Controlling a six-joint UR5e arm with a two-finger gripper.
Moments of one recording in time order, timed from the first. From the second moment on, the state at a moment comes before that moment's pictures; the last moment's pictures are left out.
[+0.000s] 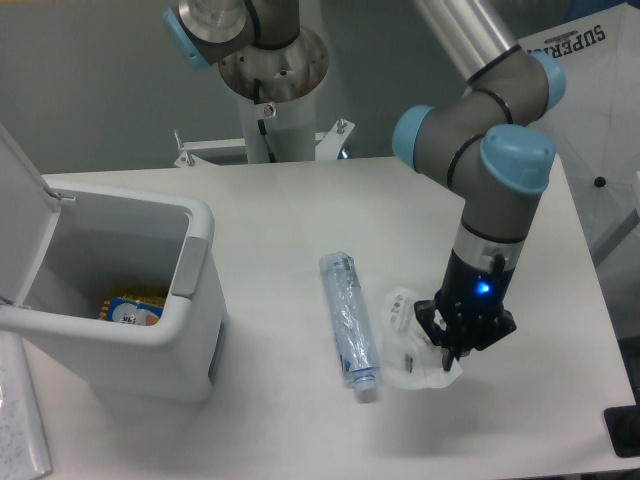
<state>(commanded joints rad) 2.65 -2.02 -1.46 -0.81 1.02 0.43</state>
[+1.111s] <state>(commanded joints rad) 2.39 -1.78 -1.47 -0.81 0.88 -0.01</state>
